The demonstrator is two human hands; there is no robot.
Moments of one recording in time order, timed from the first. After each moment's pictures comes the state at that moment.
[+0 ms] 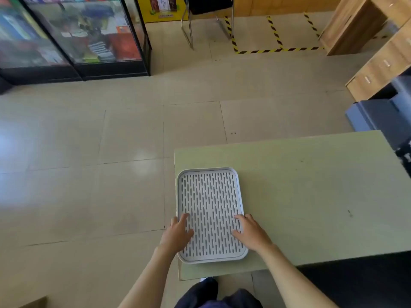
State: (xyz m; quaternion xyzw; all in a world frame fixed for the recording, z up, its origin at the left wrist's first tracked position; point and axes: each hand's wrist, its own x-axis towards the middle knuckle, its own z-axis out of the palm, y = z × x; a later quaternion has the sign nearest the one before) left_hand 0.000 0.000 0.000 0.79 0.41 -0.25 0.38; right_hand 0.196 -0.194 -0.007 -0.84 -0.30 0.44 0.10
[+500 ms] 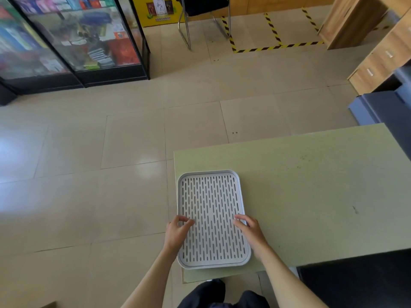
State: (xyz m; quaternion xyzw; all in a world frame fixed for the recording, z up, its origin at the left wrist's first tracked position) left_hand -0.002 -0.002 -0.007 0.58 0.58 -0.06 0.58; right_hand 0.182 -0.195 -0.019 -0.76 -0.01 0.48 0.43
